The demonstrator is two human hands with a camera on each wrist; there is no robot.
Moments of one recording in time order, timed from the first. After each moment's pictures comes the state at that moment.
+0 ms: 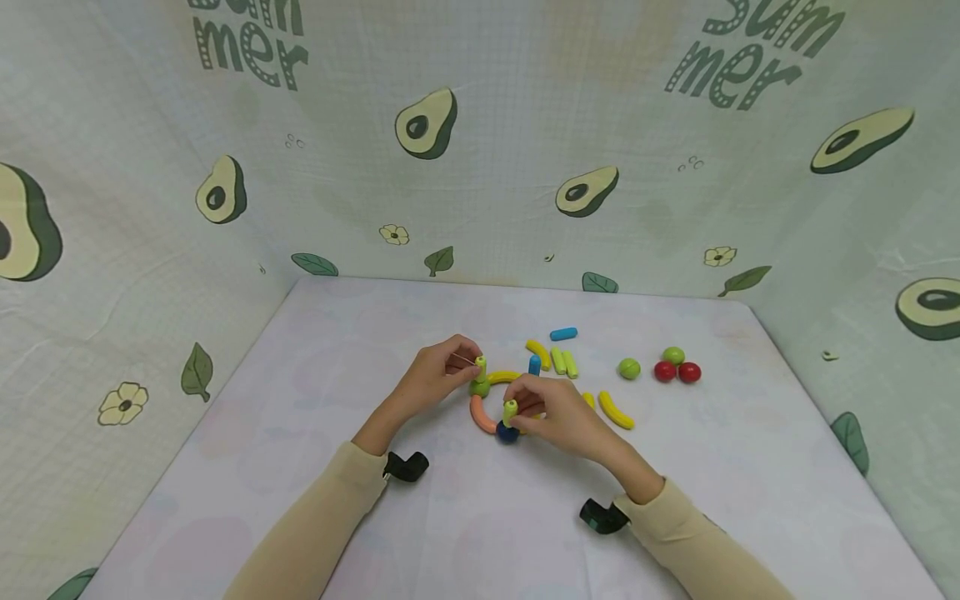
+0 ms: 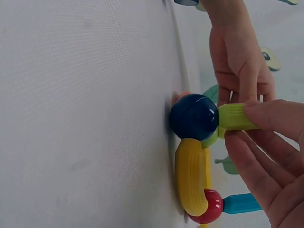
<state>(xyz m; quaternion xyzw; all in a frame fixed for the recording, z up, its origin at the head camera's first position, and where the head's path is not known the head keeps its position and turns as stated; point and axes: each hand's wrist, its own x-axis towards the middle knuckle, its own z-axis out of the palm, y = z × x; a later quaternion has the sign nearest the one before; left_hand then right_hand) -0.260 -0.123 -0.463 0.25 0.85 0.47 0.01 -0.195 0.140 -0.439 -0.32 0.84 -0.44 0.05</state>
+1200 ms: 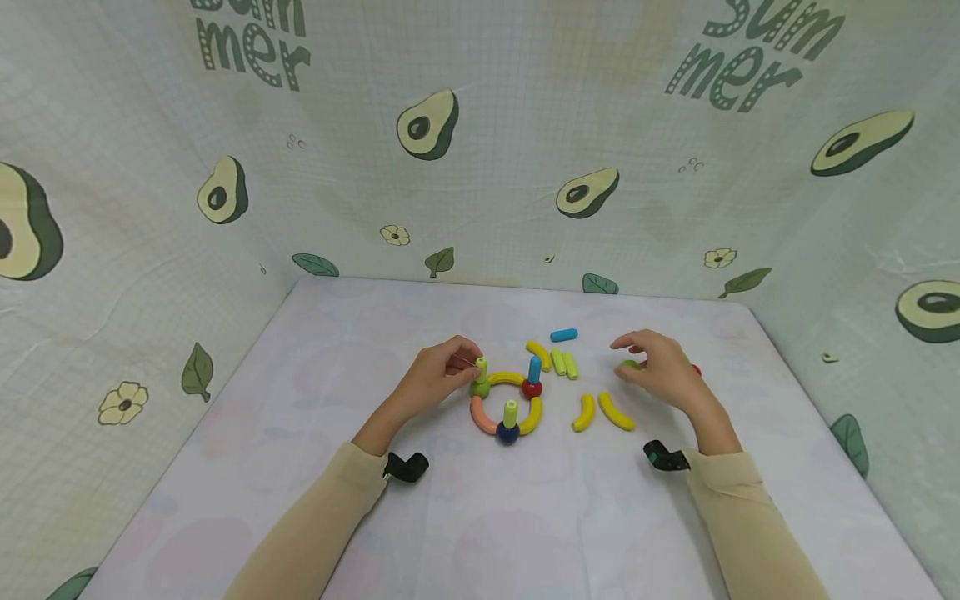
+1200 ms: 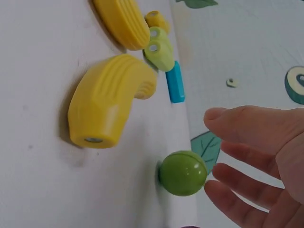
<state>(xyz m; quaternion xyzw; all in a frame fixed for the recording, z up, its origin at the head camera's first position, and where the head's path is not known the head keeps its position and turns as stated) -0.261 -0.123 -0.465 0.25 0.85 0.47 0.01 -0.252 0.281 -0.431 -0.15 0.95 -0.27 -0.04</state>
